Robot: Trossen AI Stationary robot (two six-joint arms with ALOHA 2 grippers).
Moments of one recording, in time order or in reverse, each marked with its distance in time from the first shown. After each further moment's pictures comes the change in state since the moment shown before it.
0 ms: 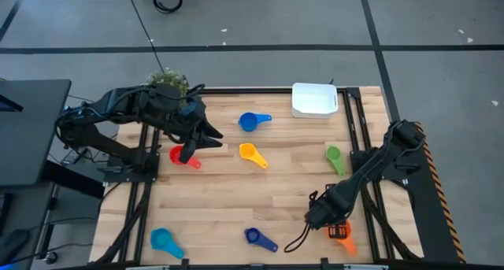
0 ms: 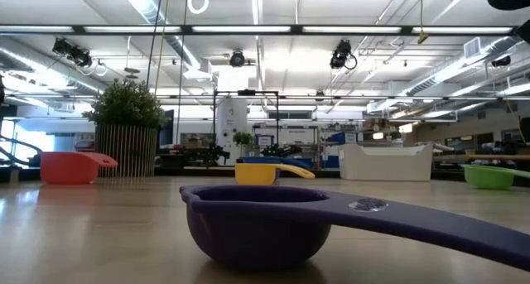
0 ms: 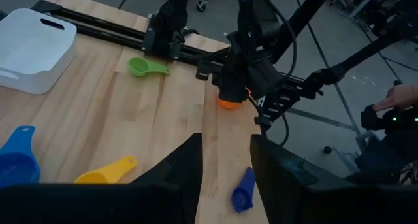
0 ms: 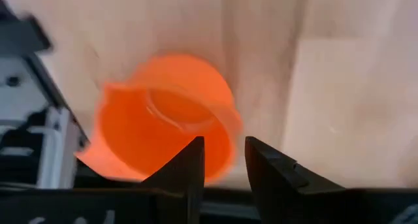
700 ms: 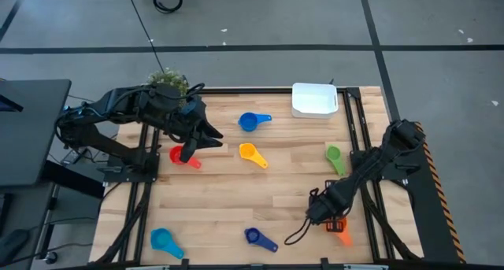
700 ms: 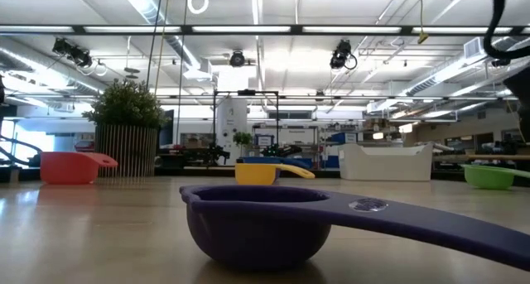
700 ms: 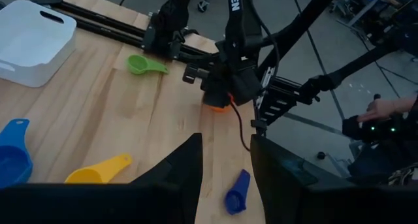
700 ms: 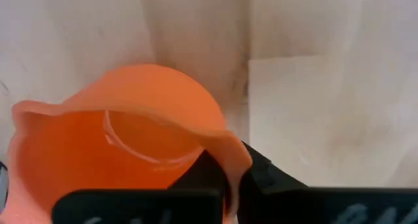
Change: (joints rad) left arm 0.000 0.000 0.000 0.004 0.000 -0.047; right arm -0.035 -0.003 -0.154 0.123 0.091 0.015
